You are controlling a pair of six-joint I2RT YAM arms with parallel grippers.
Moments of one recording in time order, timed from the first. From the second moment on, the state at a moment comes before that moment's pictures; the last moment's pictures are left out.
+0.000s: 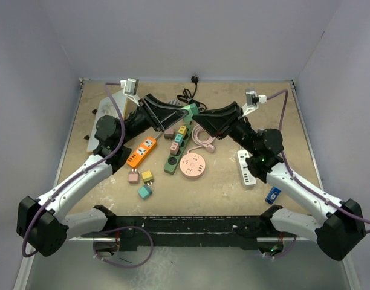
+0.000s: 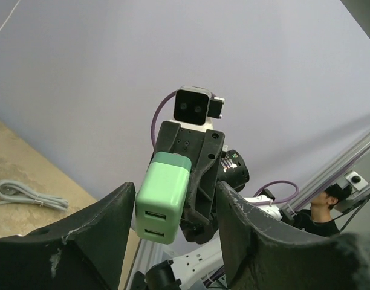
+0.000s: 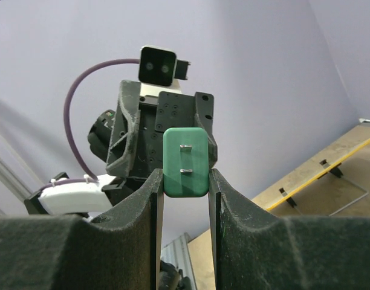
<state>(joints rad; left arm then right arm) -0.56 1.13 0.90 0.72 0.52 -1.09 0.61 1.07 0.77 0.83 -0.37 0.86</state>
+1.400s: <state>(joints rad) -0.57 1.11 1.00 0.30 0.43 -0.82 0.61 1.02 0.68 0.79 -0.20 0.94</state>
